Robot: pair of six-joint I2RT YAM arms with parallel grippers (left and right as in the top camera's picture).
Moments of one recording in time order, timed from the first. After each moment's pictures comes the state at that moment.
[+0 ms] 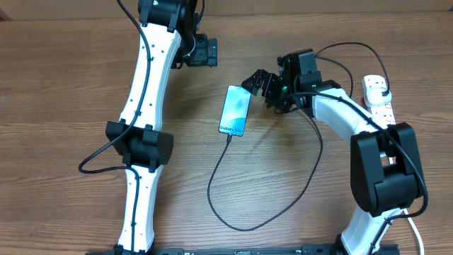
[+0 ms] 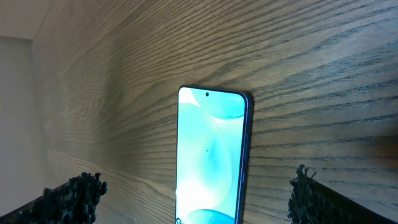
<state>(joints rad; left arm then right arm) -0.26 2.49 2.83 -1.69 0.07 -0.28 0.25 1.96 1.27 -0.24 -0.50 0.67</state>
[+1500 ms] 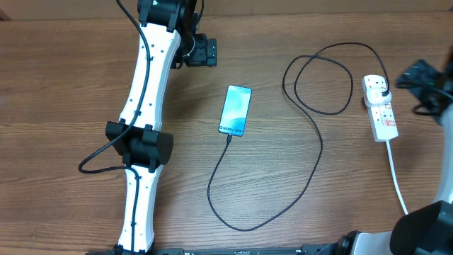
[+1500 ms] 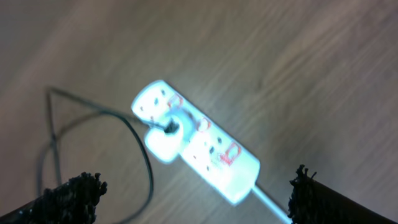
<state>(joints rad) -0.26 2.49 2.83 -1.69 0.07 -0.28 -0.46 1.58 1.48 -0.89 0.02 0.41</state>
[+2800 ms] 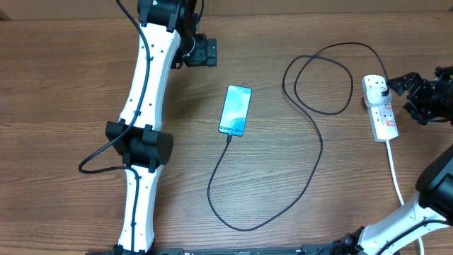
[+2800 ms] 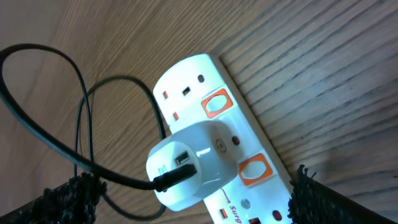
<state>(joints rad) -0.26 2.49 2.83 -1.69 0.07 -0.28 -0.64 2.02 1.48 -0.67 -0.62 0.11</state>
